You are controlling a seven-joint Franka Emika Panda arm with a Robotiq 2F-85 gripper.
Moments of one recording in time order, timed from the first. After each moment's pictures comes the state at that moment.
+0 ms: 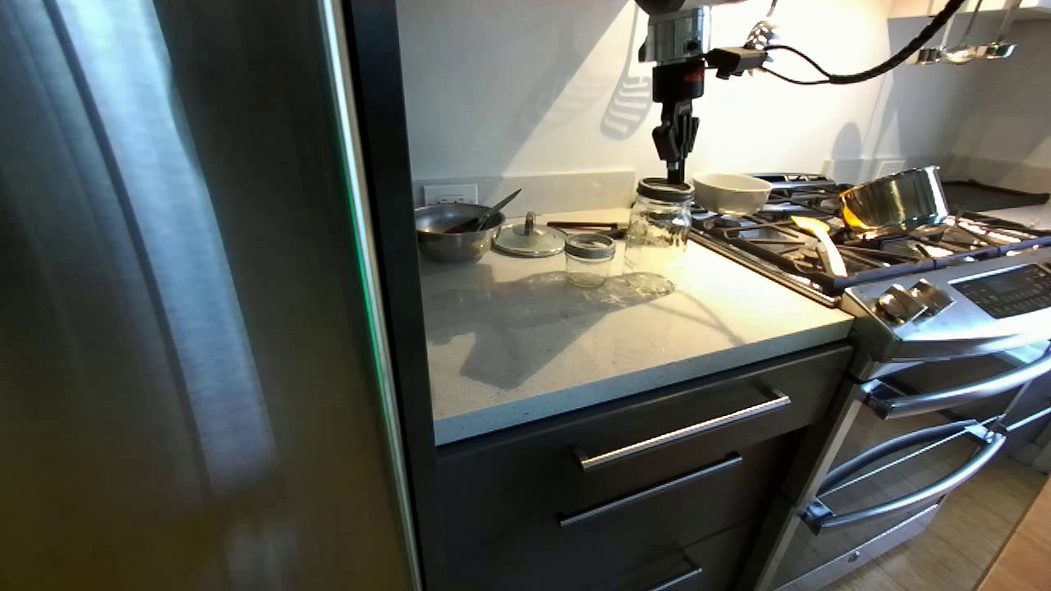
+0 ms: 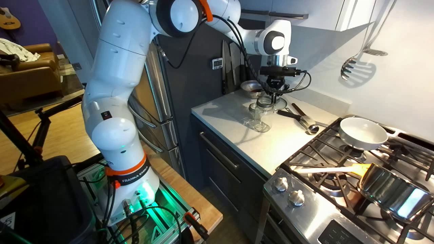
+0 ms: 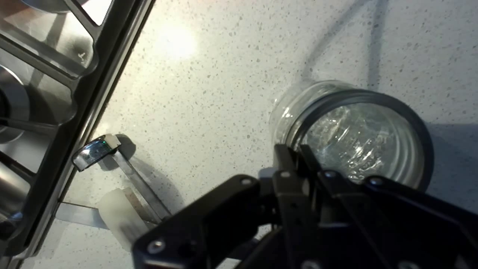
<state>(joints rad) -0.17 0.51 -0.06 -1.58 -0.14 2.04 -0.53</state>
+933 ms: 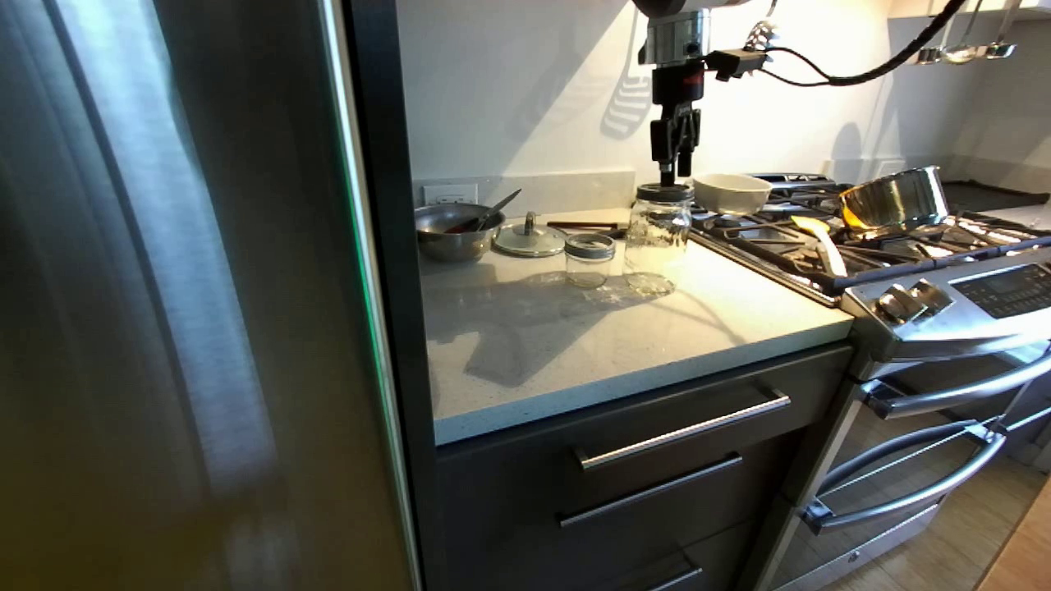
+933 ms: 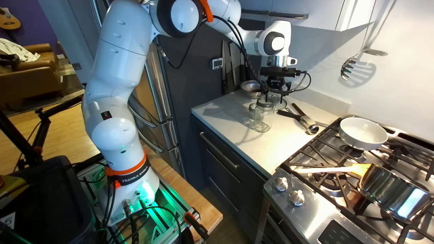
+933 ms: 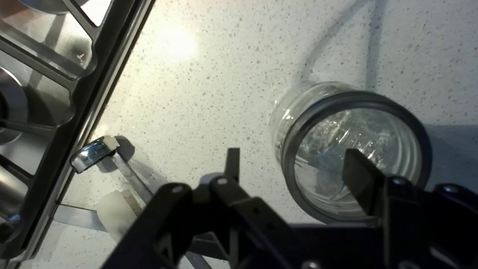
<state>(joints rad) -0.17 0.51 -0.06 -1.58 -0.14 2.04 -0.53</state>
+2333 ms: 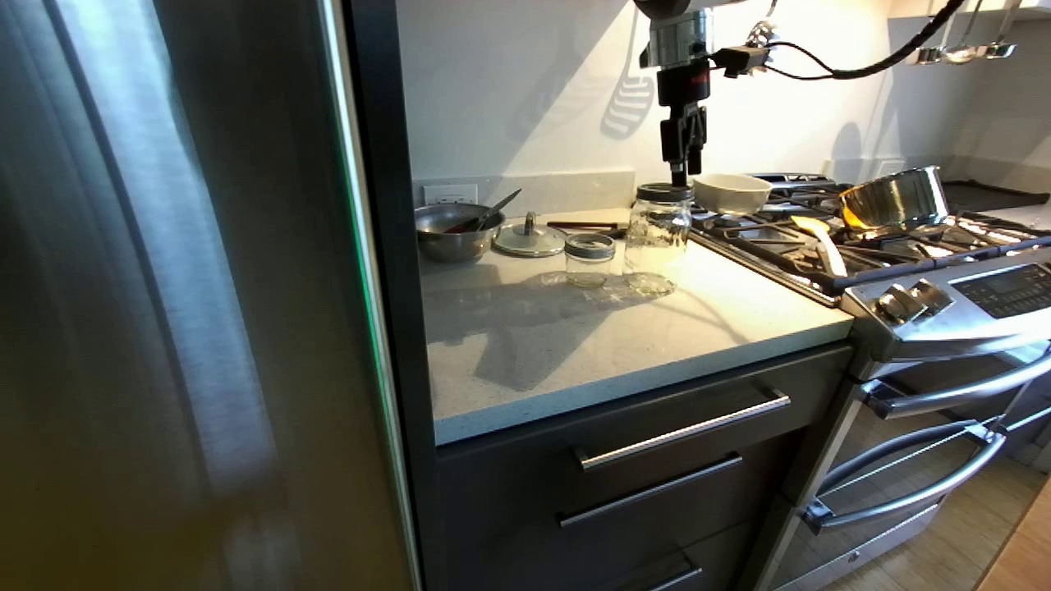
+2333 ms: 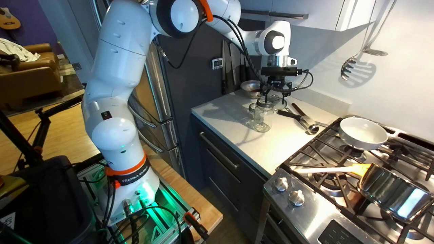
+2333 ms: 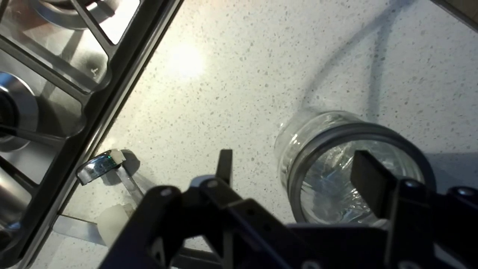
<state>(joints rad) -0.17 0.51 -0.06 -1.58 -0.20 1.99 -0.56</state>
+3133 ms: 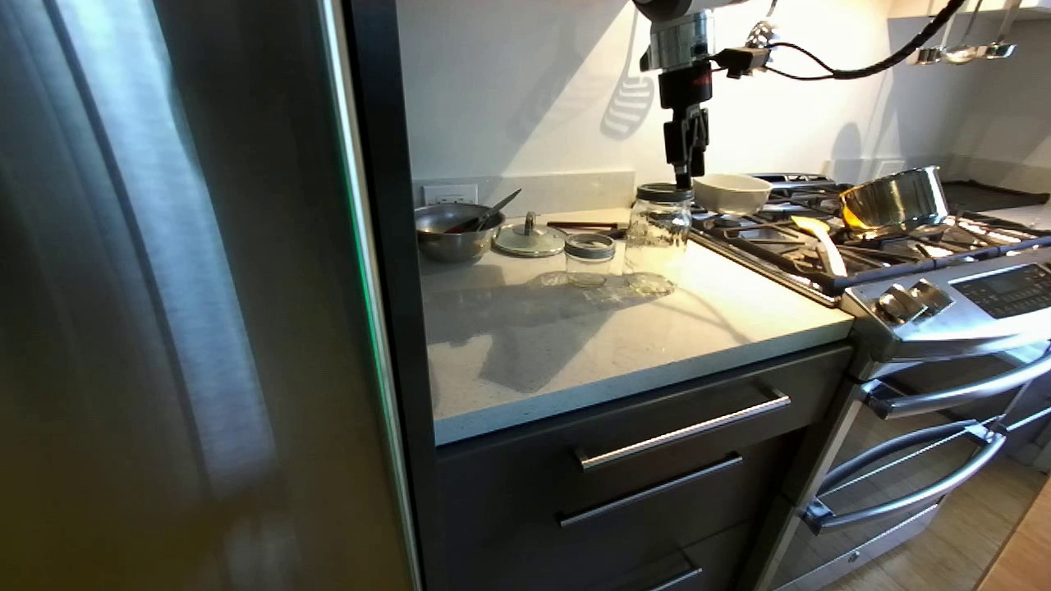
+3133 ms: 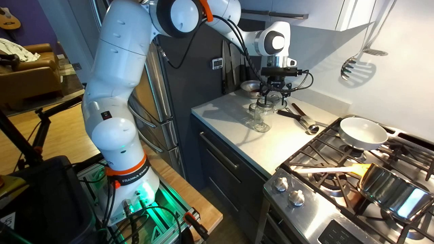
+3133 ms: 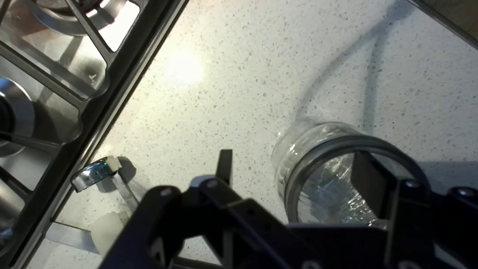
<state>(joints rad) -0.17 0.51 -0.06 -1.58 -0.21 1.97 -0.57</state>
